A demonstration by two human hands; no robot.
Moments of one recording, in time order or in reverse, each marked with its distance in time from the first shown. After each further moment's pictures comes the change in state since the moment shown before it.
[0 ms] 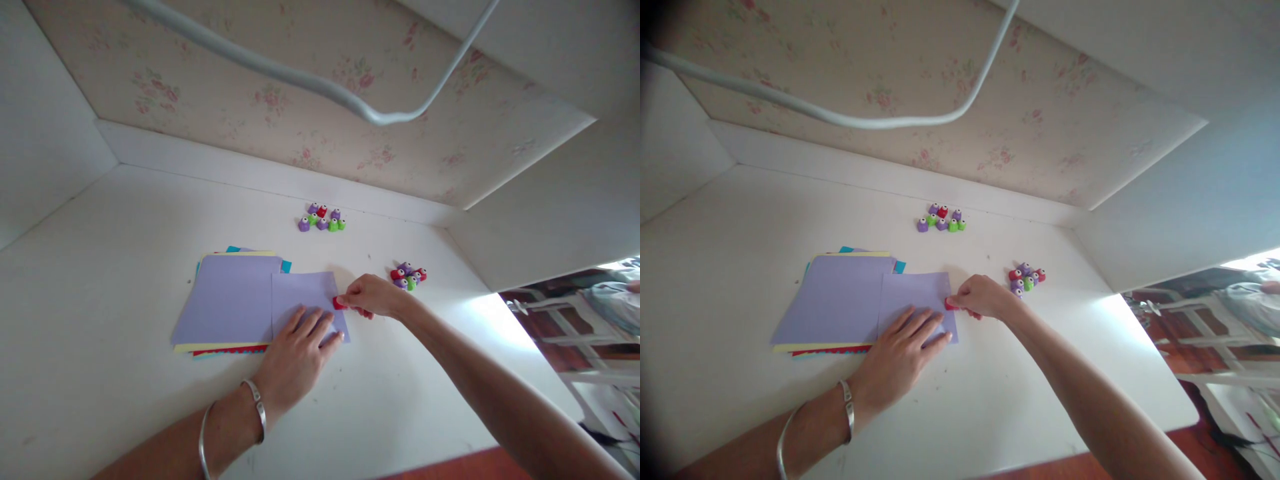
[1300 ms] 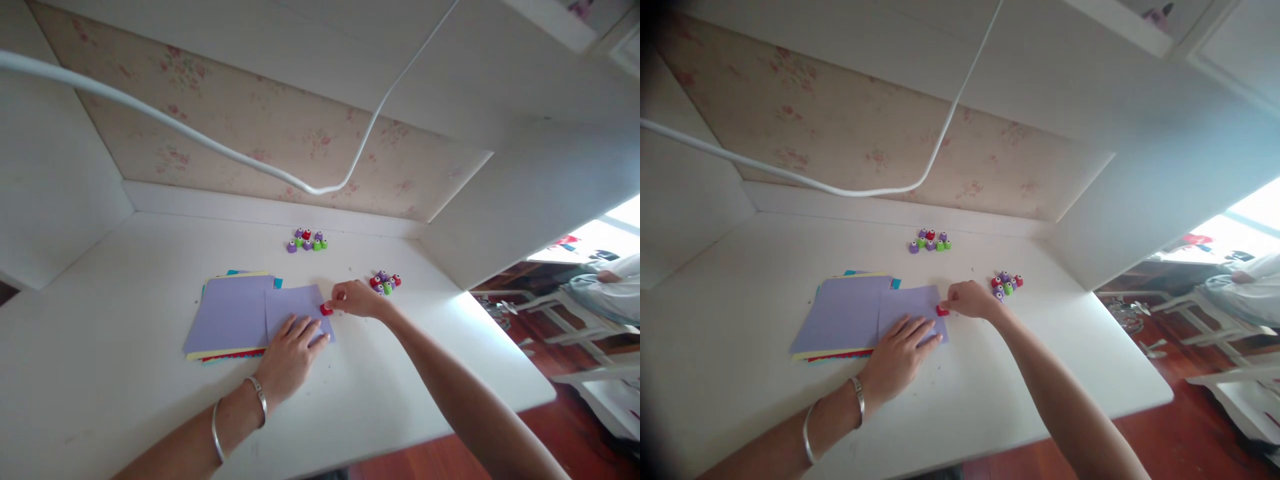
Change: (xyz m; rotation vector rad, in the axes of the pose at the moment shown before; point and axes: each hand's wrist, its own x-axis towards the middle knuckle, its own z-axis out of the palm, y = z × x) left_hand -0.003 -0.001 0.002 0.062 0.024 0.023; right_hand -0.027 -0.012 -0.003 -0.197 0.268 -0.136
